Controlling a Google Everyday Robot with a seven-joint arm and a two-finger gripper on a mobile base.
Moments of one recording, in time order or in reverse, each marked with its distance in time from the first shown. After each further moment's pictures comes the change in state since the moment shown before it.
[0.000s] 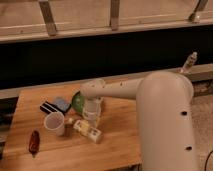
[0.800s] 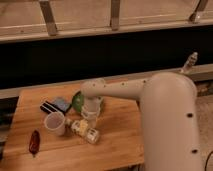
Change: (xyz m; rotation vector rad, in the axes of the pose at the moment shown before) arm -0.001 0.009 -0.018 -0.039 -0.095 -0.014
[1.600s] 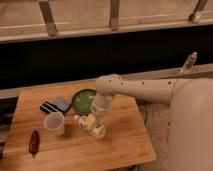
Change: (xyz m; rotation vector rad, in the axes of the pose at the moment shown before) arm 0.028 -0.011 -0.056 0.035 -0.122 0.149
